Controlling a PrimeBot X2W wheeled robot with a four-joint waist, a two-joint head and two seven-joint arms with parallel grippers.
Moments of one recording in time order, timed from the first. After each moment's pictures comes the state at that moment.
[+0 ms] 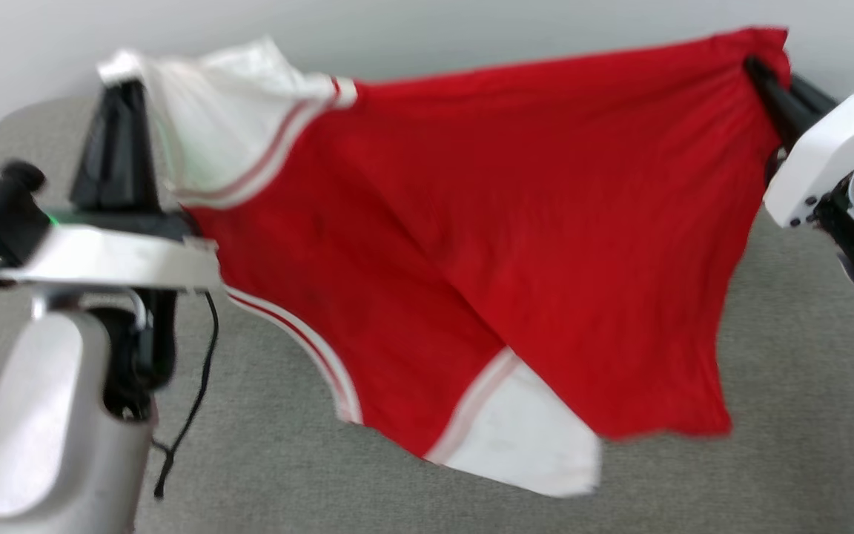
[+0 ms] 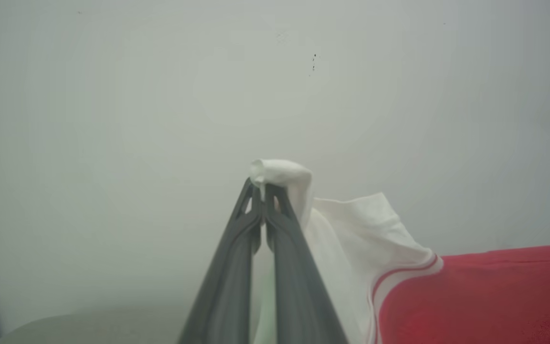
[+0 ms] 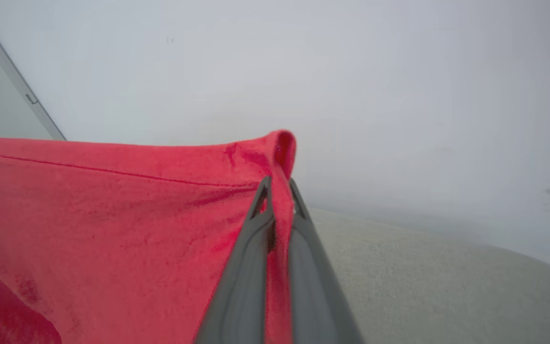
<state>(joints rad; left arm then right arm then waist) -0.48 0.33 -0.16 -0.03 -0.50 0.11 -0.16 -0.77 -0.36 0.20 0.38 0.52 0.13 0.30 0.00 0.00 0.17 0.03</state>
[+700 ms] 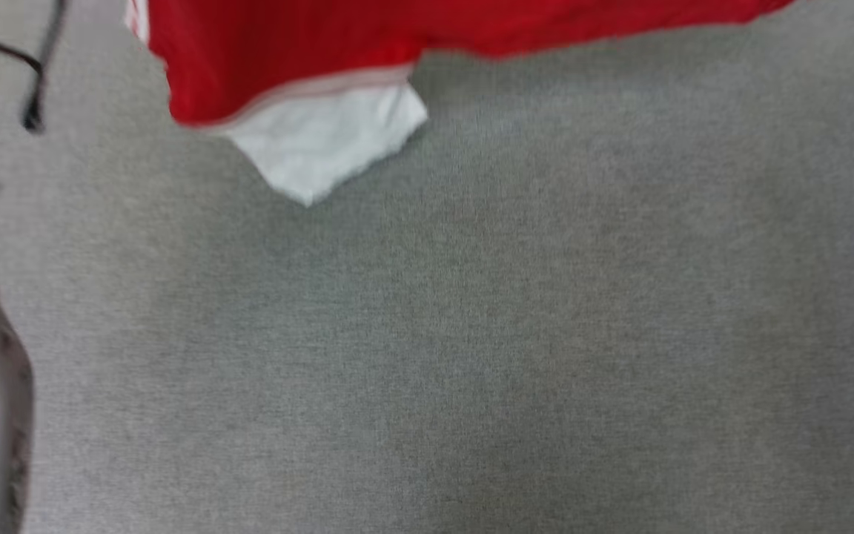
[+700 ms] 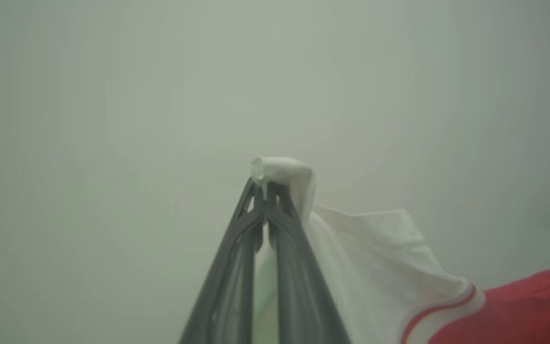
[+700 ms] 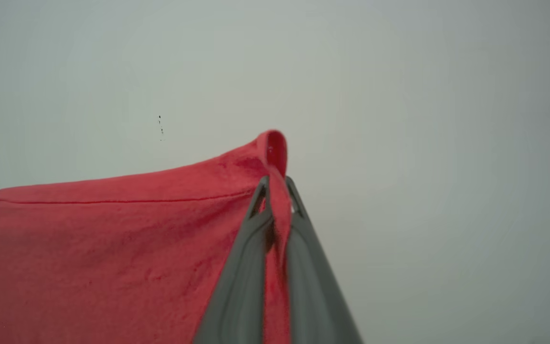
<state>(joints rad) -1.32 0.35 -0.18 0.22 -0.43 0.04 -0.16 -1.28 -0.30 0.02 0.35 0.49 0.13 0.12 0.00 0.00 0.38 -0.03</state>
